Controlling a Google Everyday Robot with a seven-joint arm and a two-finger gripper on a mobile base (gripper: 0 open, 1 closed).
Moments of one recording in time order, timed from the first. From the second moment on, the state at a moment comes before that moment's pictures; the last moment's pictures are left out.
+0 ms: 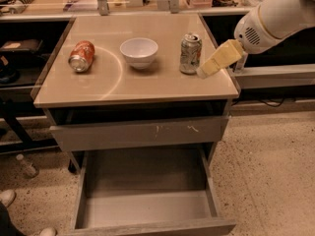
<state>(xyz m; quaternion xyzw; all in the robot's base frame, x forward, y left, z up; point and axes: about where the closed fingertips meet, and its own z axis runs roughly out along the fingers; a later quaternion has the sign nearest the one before) 0.595 -0.172 0.937 -0.37 0.87 0.08 0.31</state>
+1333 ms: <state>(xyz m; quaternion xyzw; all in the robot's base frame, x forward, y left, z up) 0.684 -0.149 0.908 -0.27 0.86 0.14 0.40</state>
